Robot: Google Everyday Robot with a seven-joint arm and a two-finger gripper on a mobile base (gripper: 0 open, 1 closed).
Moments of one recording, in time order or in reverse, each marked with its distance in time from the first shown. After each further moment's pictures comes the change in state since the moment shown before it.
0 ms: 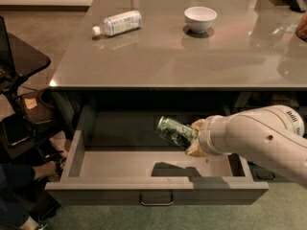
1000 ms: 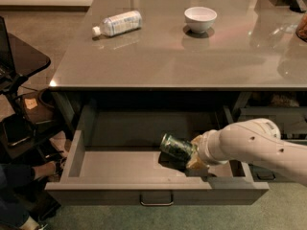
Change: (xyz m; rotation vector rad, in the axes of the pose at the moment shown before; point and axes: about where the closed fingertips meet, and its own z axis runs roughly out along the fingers) arm 0.051 0.033 0.082 -0.147 0.018 0.052
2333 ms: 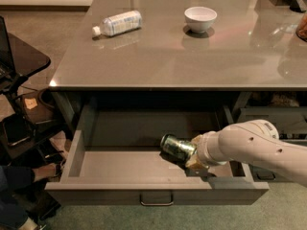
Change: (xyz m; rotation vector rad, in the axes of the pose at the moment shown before) arm 0.004 0.005 0.007 -0.016 -0.001 0.009
